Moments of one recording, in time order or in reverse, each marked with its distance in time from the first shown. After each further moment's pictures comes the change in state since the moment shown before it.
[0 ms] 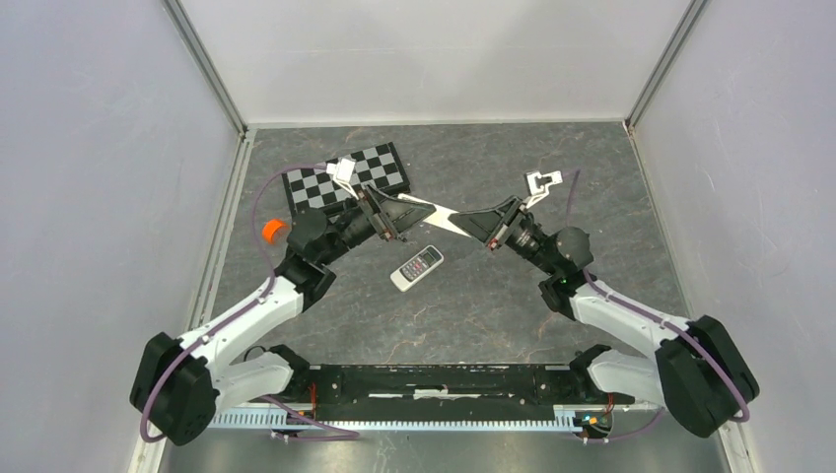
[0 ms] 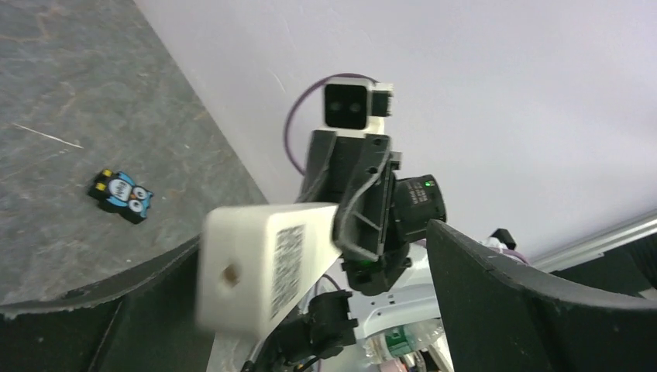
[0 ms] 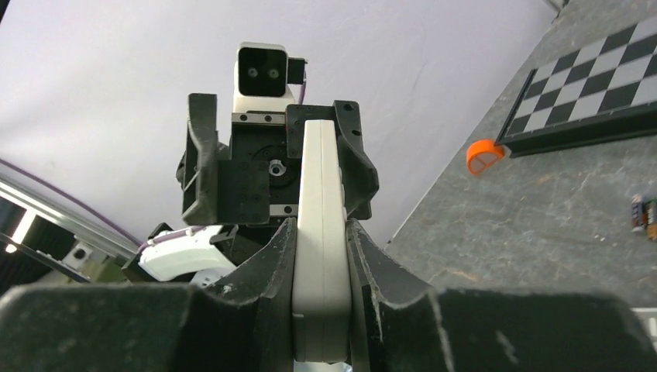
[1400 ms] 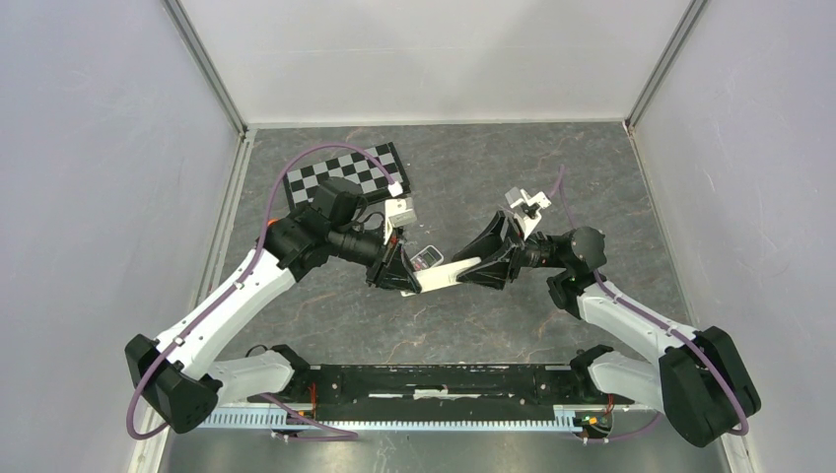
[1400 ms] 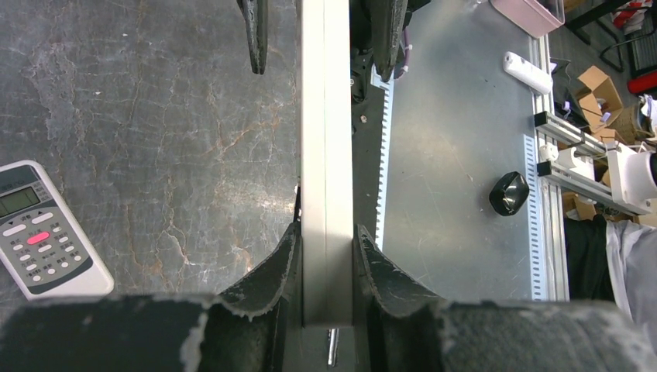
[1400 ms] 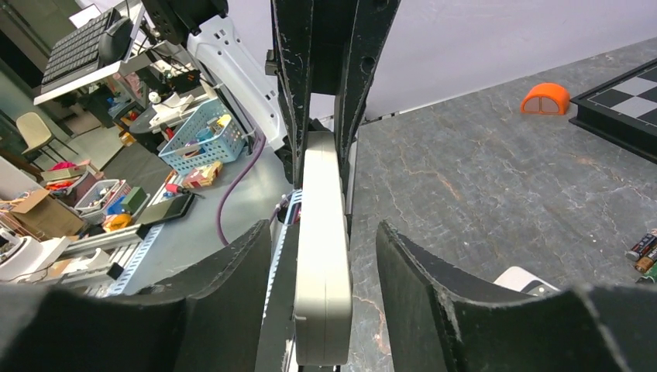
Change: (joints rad) left arm -0.066 0.079 0.472 -1.318 0.502 1.158; right arm -0.072 -0.019 0.002 0.052 -0.665 -0.375
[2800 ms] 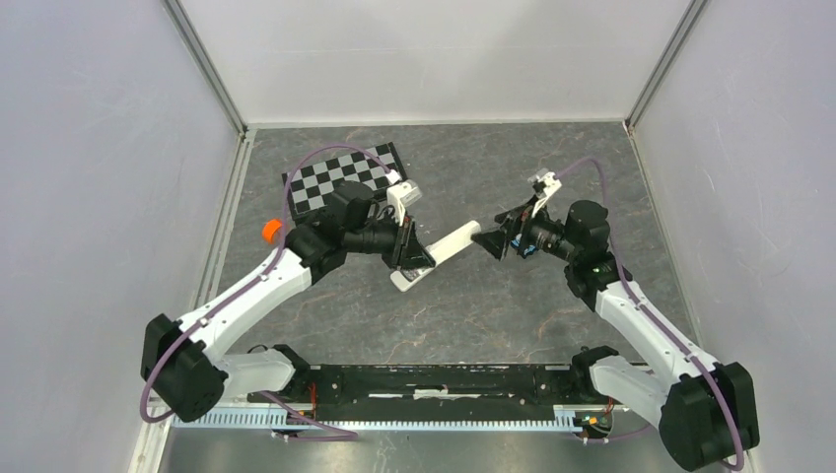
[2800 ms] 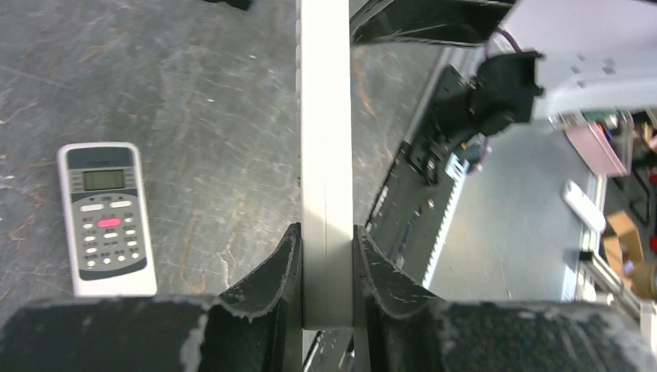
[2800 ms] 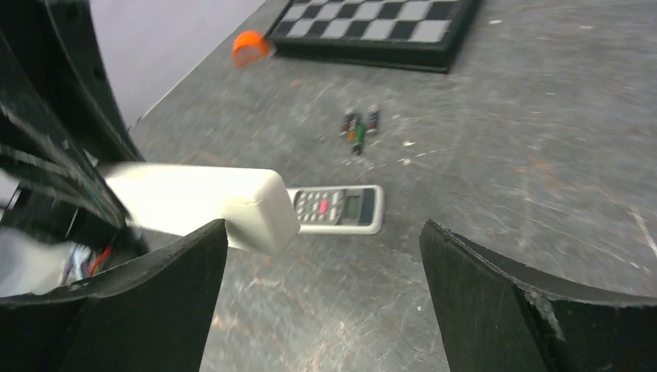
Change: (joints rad) left arm -0.010 0.078 -0.161 0.416 -0.326 -0.370; right arm -0.166 -0.122 0.112 -0.826 0.534 -0.438
